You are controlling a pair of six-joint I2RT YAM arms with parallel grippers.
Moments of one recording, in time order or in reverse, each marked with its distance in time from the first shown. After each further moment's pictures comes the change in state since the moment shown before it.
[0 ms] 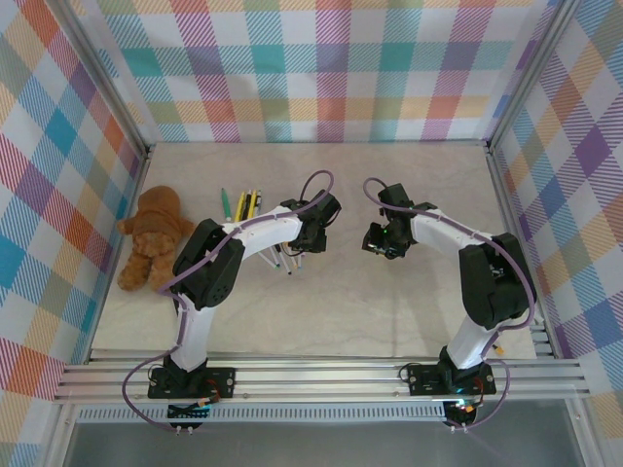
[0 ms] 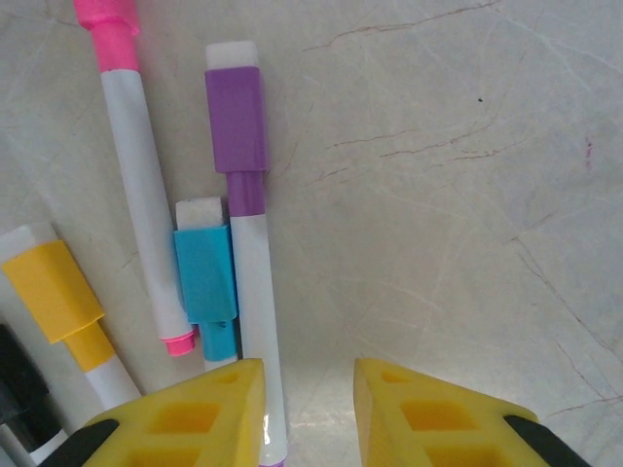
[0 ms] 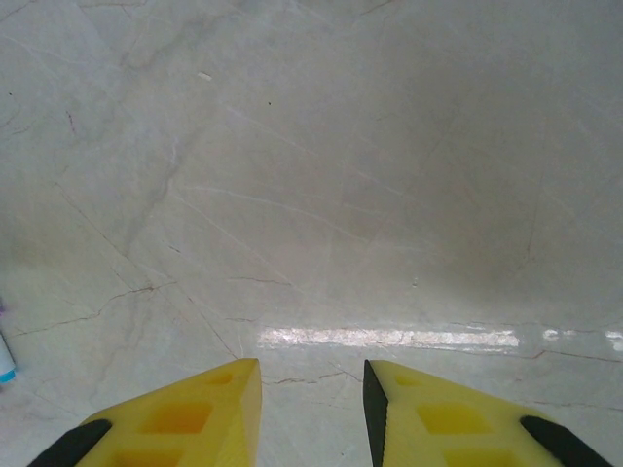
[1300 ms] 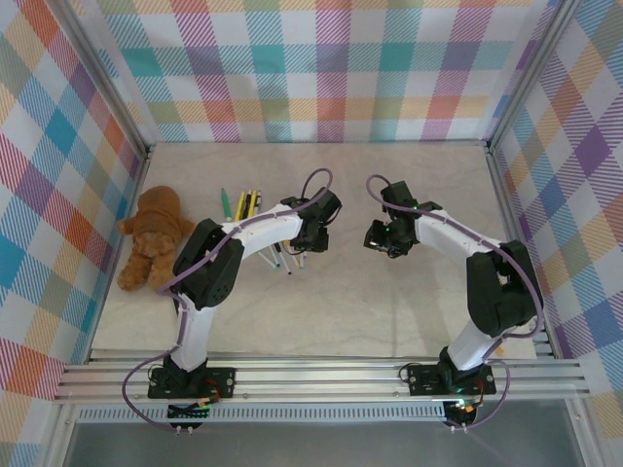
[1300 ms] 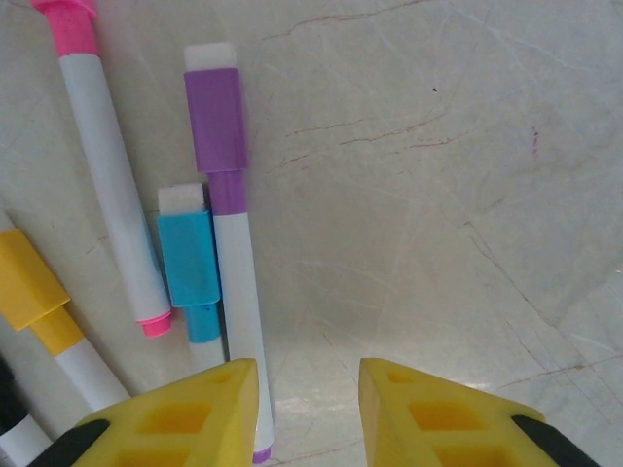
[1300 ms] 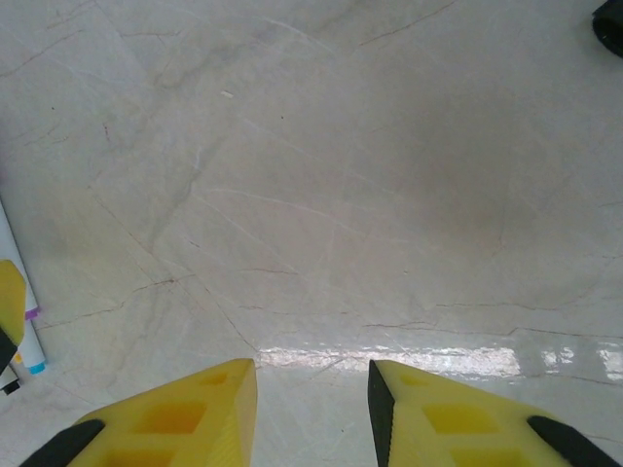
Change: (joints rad) left arm 0.000 0.010 0.032 -0.025 0.061 -0.016; right arm 0.000 -0.052 0.000 -0.019 0.026 0.000
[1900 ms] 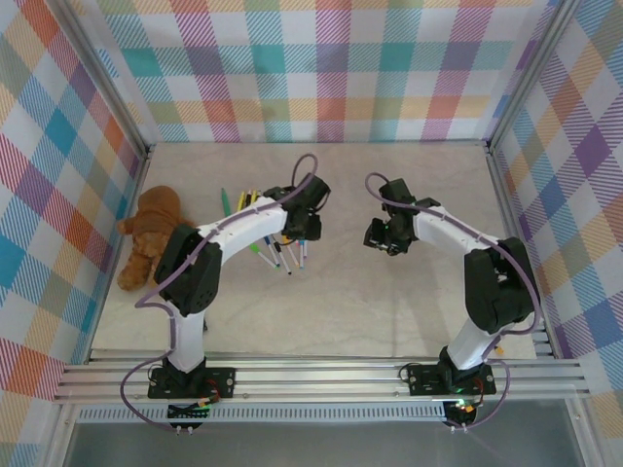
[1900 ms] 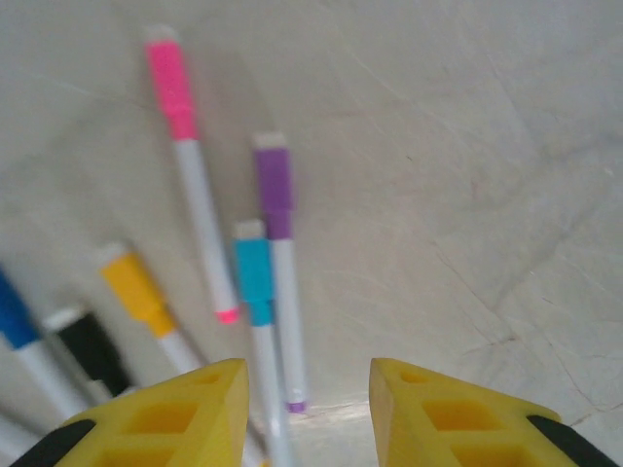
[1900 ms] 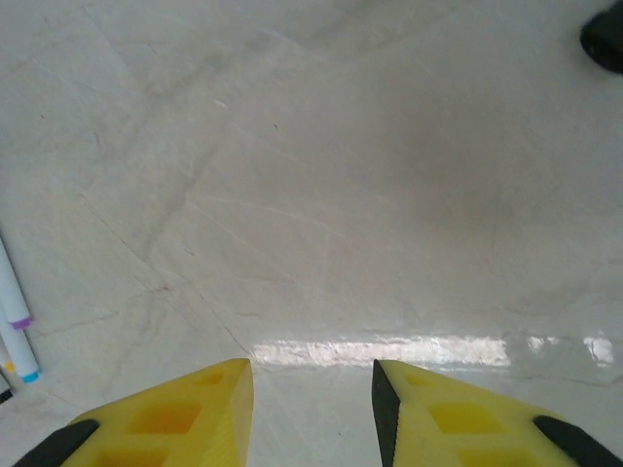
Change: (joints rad) left arm 0.032 -0.113 -0.009 -0.010 0.027 0.040; right arm 0.000 0.011 0.033 -0.042 0.016 0.000
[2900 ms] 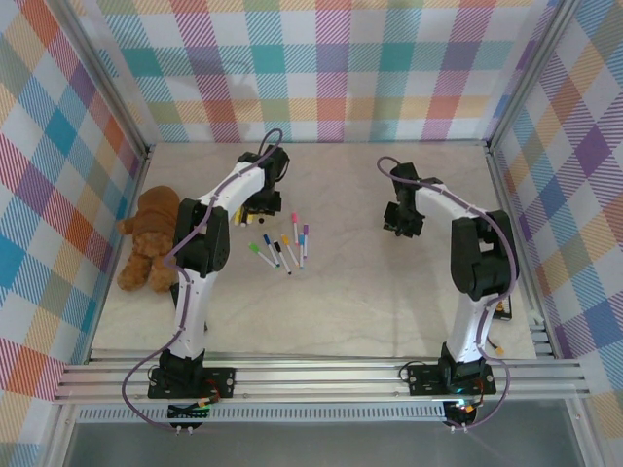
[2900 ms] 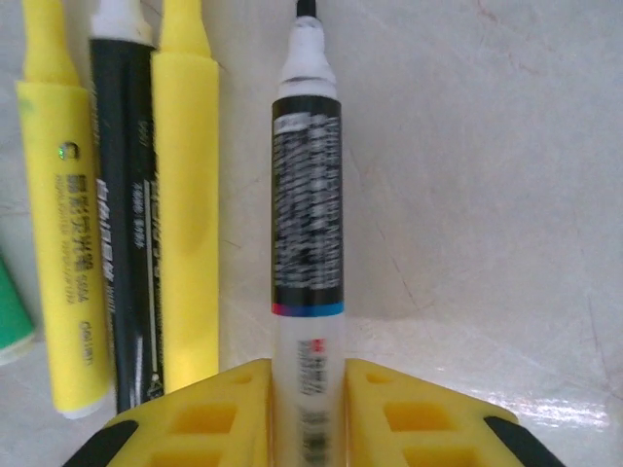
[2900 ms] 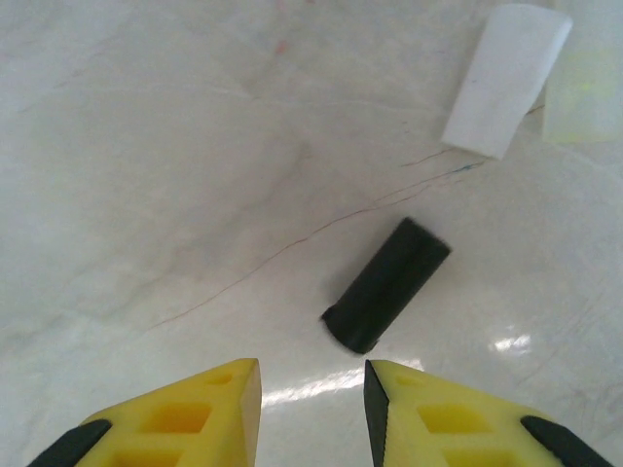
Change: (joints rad) left arm 0.332 0.376 0.487 -0.339 -0.094 0.232; right arm -0.122 0.247 0.248 -0.086 0.187 -0.024
